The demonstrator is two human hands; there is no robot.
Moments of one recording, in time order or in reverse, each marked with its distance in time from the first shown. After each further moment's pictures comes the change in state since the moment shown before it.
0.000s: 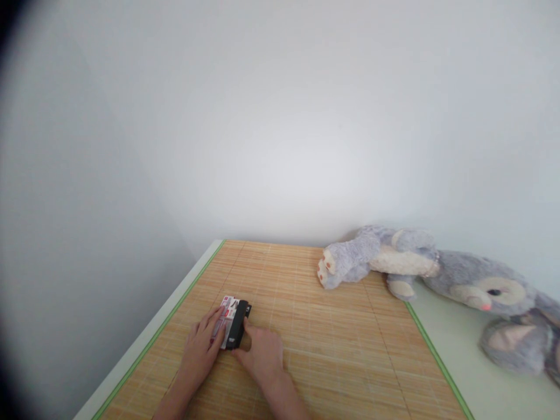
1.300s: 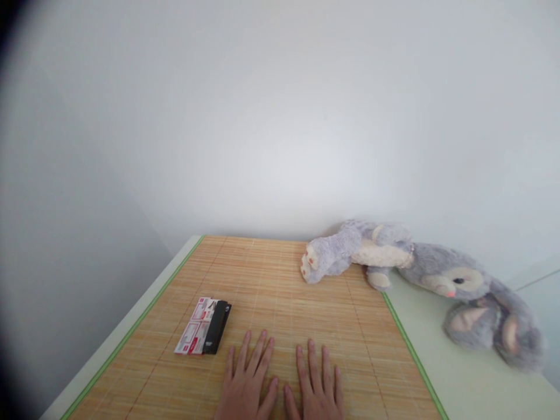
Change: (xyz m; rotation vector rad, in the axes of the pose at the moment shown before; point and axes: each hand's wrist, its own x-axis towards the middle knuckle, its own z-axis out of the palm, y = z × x) left_hand -0.065 0.161 0.056 0.236 -0.026 0.398; right_hand -0.136 0.166 0.009 -0.566 0.397 0.149
